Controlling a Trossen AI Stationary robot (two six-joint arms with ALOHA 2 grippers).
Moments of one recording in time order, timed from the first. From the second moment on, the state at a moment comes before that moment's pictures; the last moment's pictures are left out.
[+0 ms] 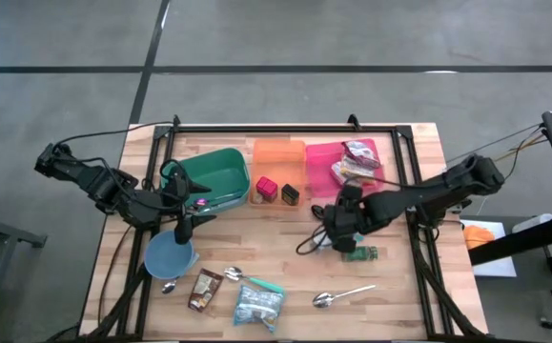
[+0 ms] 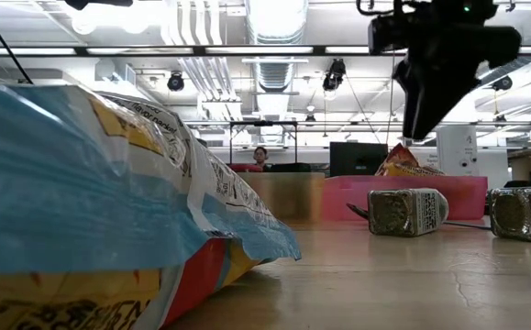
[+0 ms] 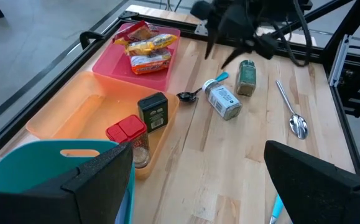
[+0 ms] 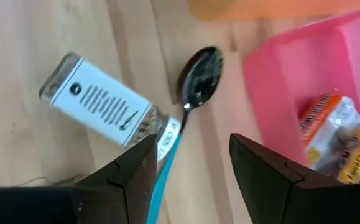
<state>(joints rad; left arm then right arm) -0.47 0.90 1.04 -0.79 -0.58 -0.47 0.28 1.51 1.09 -0.96 0.35 0.43</state>
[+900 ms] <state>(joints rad) -0.47 0.90 1.04 -0.79 -0.58 -0.47 0.32 1.87 1.31 -1.00 0.31 0.00</state>
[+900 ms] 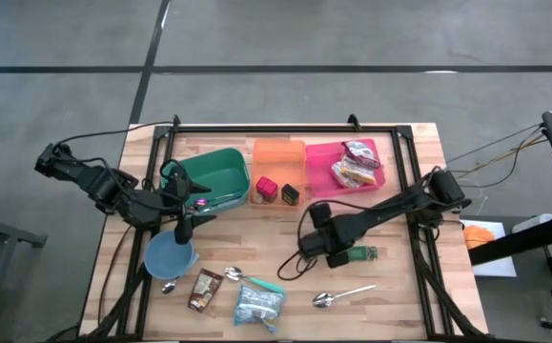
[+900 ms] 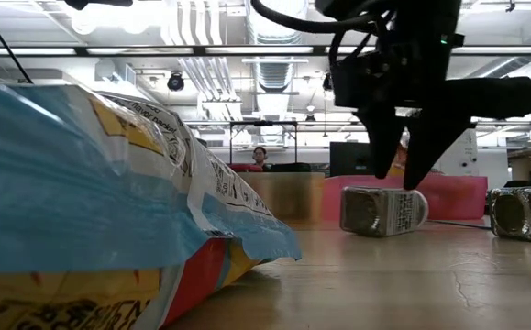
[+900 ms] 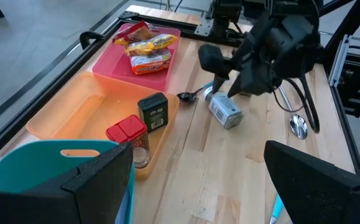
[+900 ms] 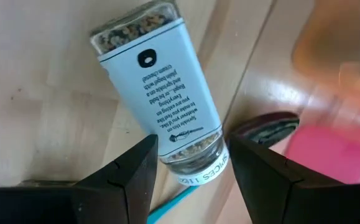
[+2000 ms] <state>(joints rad) -0.47 0.91 1.02 -0.78 -0.58 -0.48 0.32 1.97 1.45 -1.01 0.28 0.03</state>
